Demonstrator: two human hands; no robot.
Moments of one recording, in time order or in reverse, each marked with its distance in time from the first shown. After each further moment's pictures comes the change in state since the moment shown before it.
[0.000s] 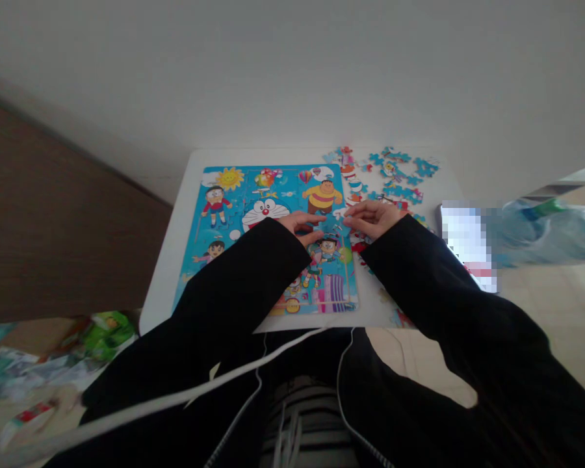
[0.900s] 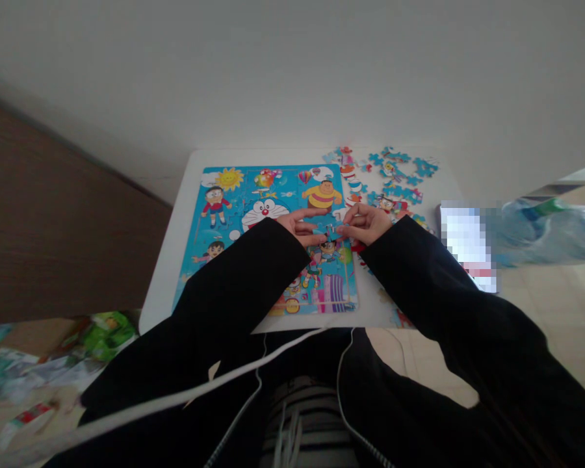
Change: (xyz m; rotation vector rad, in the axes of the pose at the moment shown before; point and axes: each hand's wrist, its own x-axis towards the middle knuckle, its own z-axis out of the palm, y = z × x) left_hand -0.001 0.016 -0.005 -0.314 -0.097 -0.277; right_hand -0.005 -0.011 0.011 0.142 -0.081 0.134
